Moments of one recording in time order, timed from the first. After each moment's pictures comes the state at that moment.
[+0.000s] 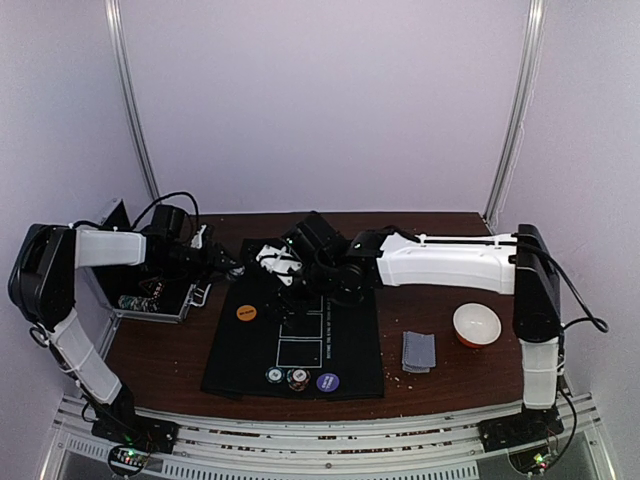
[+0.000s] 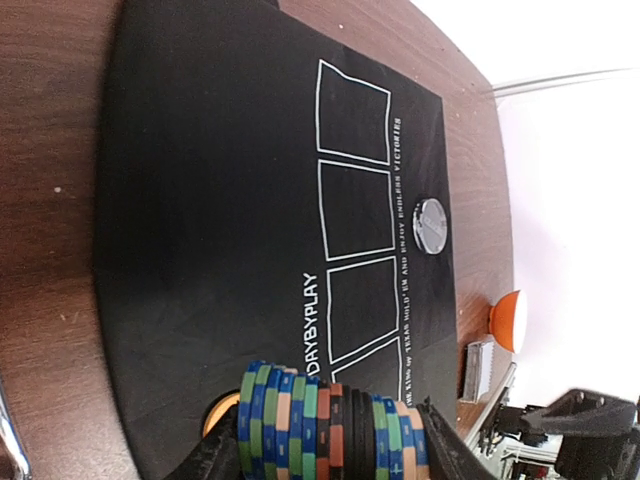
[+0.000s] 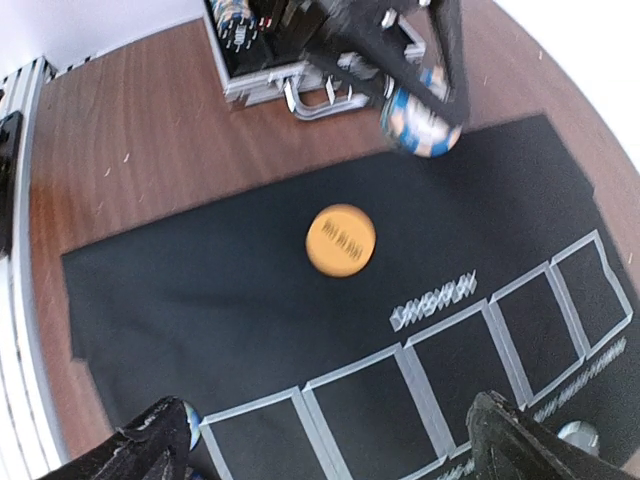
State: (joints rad) left arm -0.19 1.68 1.00 -0.18 0.70 -0.53; right arm 1.05 2.03 1.71 -0.46 -0.02 -0.12
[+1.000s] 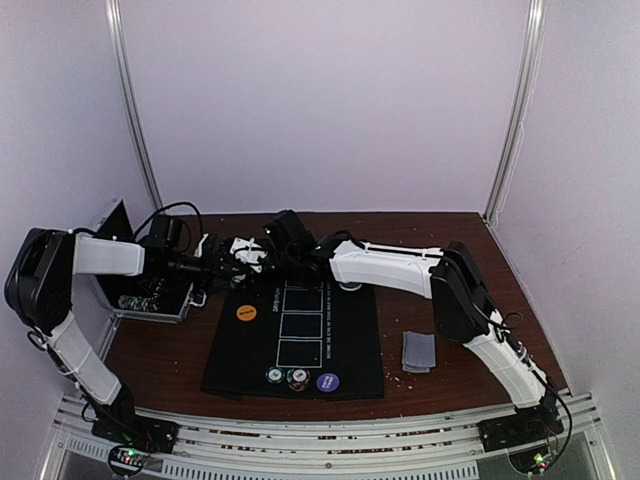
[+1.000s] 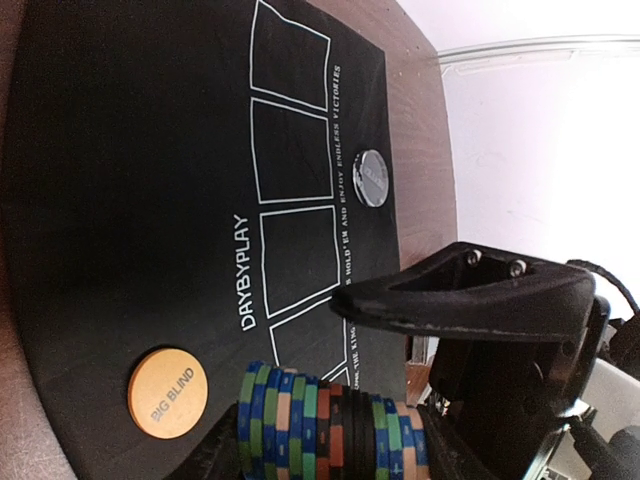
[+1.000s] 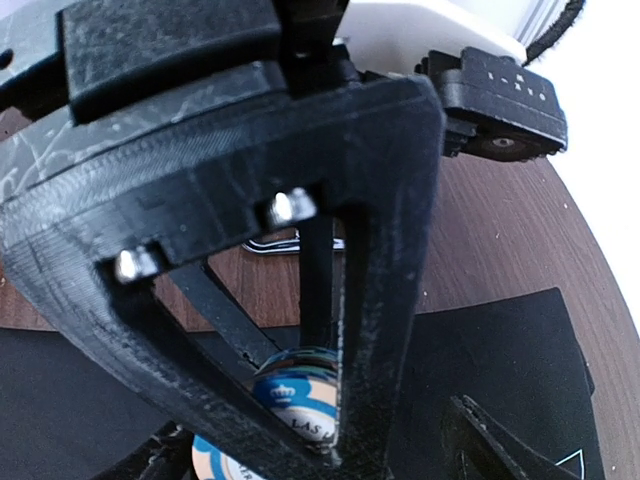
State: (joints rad) left arm -0.20 1.65 0.90 -0.07 0.88 -0.61; right arm 0.96 2.50 2.21 -0.26 -0.22 -0.39
